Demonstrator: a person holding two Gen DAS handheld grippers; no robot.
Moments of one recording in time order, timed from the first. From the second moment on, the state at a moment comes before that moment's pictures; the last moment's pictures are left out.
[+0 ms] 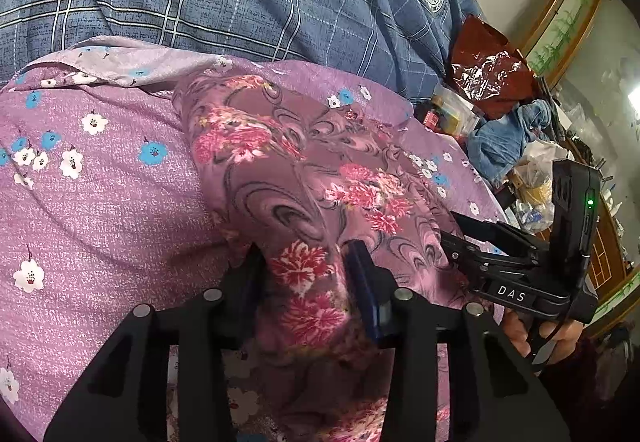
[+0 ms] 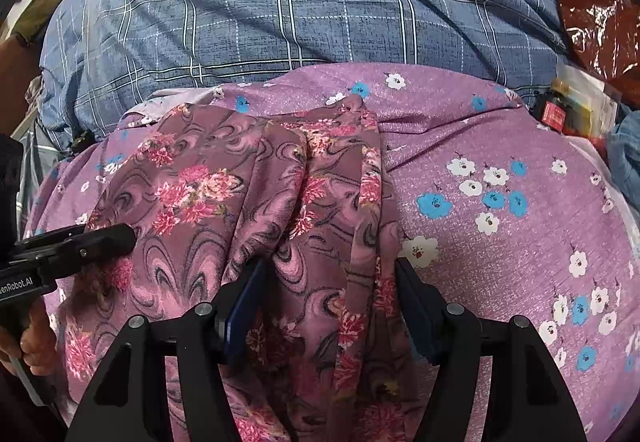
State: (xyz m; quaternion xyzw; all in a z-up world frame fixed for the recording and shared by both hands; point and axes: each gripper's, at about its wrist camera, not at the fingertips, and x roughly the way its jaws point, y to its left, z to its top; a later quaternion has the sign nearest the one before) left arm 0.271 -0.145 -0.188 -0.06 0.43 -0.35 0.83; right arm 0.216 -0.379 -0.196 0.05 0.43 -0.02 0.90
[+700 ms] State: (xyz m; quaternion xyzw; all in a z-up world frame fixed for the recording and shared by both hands) left arm 0.263 -0.156 -0.186 -0.04 0.40 -0.33 0.85; right arm 0.211 -0.368 -0.193 -0.01 0.41 -0.03 0.91
